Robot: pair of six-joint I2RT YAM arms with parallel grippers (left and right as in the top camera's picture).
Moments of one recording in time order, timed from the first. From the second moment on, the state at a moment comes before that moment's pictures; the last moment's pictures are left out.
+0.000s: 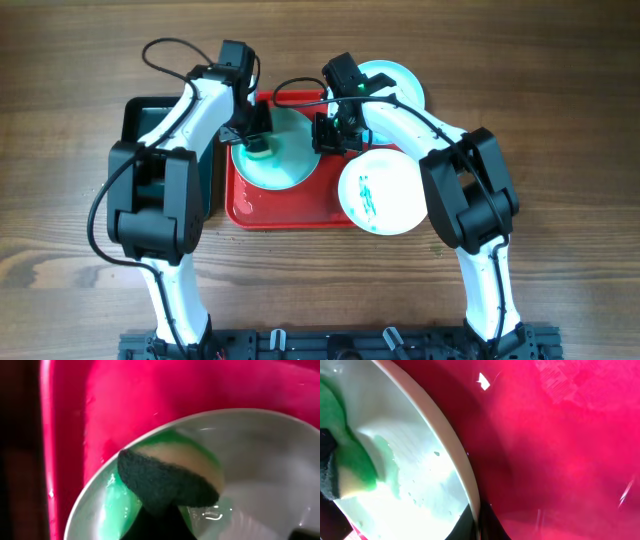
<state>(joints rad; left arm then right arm) -0.19 2.10 1.53 -0.85 0.08 -0.38 0.49 2.28 1.69 -0.78 -0.41 0.53</state>
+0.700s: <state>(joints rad) -0.21 2.10 1.52 -0.91 0.17 -0.41 0.49 2.28 1.69 -0.77 -0.41 0.53</state>
